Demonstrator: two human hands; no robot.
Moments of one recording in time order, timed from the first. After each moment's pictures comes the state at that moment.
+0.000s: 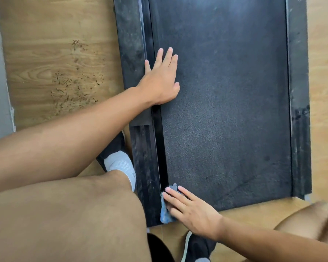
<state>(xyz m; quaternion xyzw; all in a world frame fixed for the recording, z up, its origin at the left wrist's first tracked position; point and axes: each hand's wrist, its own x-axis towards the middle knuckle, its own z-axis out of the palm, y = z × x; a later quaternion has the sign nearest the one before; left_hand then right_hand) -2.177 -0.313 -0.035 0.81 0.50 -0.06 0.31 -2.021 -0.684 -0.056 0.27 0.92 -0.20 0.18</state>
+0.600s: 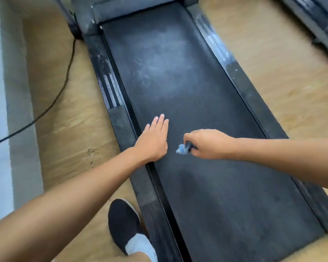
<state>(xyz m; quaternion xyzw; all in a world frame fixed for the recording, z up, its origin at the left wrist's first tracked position) -2.149 -0.245 0.029 0.89 0.40 -0.18 0.15 -1.940 -0.325 0.067 0.60 0.74 -0.28 0.10</state>
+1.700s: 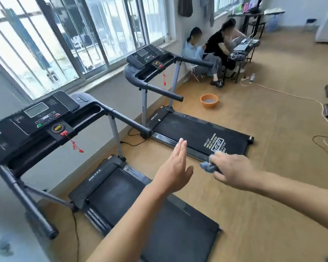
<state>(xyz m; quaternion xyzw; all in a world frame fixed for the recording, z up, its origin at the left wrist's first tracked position) -1.897 -0.503 0.979 0.96 0.10 0.05 0.26 -1.773 -0.698 0.995 0.87 0.48 -0.03 -0.03</state>
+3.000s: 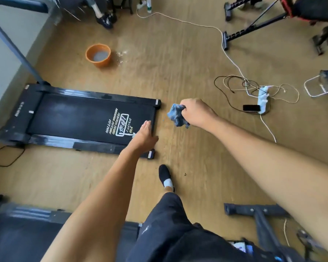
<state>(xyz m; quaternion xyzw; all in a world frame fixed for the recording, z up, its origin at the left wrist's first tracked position) -1.159 -0.752 0.747 0.91 0.11 -0.25 0.32 -1.066 -0.963 0.835 0.94 0.08 -0.22 -0.25</state>
